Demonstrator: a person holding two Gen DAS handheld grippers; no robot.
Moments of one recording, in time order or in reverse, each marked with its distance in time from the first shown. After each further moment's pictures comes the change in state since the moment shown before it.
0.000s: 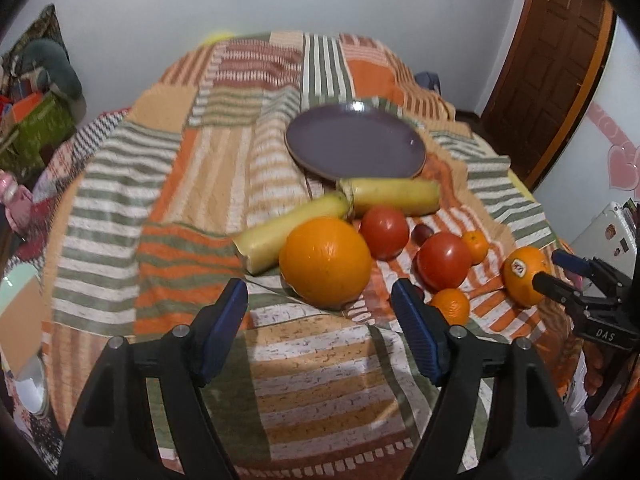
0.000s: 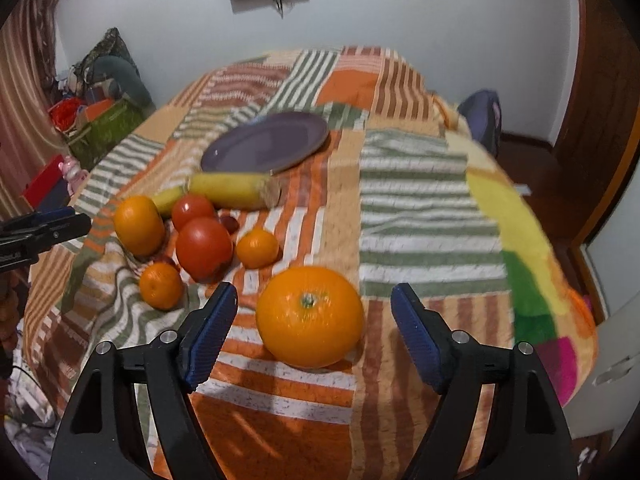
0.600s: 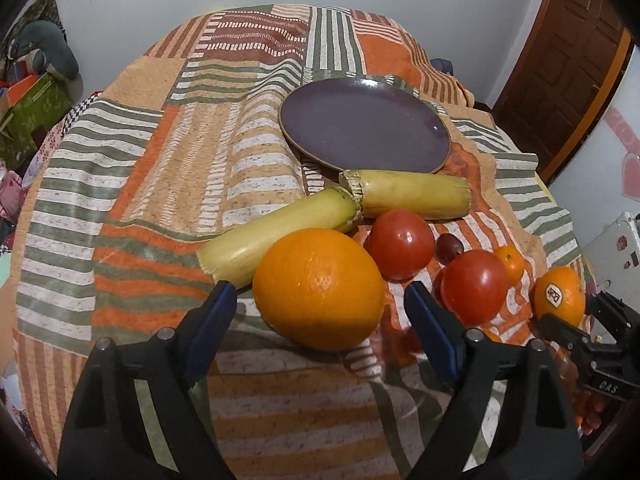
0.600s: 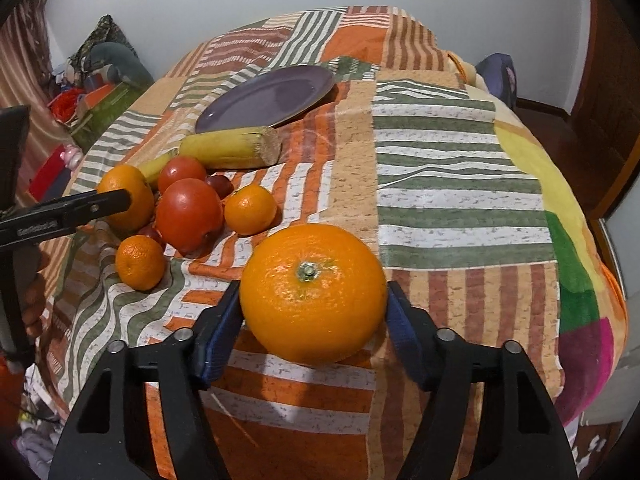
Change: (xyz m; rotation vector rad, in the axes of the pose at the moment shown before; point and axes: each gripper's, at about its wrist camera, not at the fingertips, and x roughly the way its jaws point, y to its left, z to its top) left arm 0.055 -0.003 0.015 -0.043 0.057 0.006; right arm 0.022 -0.003 -0.007 0.008 0.078 0.035
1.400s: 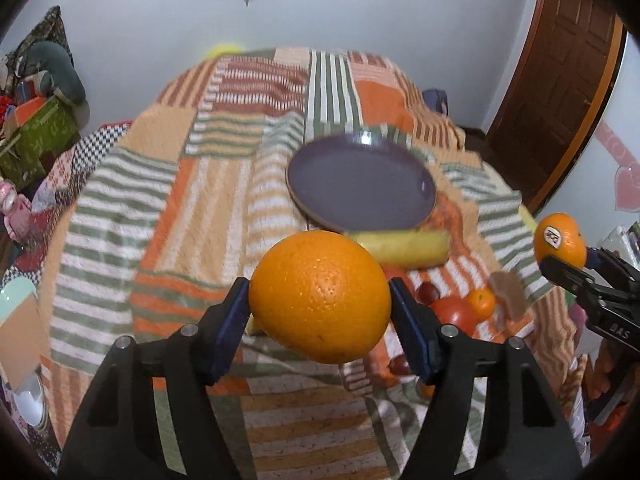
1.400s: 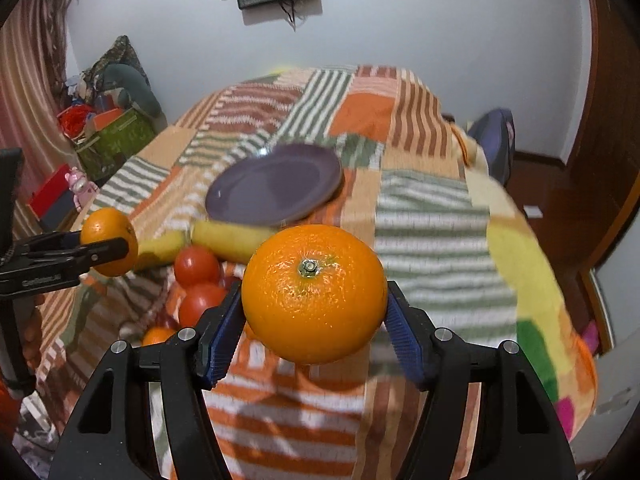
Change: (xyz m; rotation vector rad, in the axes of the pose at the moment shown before) left arm -0.055 0.002 0.028 0.018 -0.131 0.007; right arm -0.028 0.013 0.066 -0.077 -0.183 -0.022
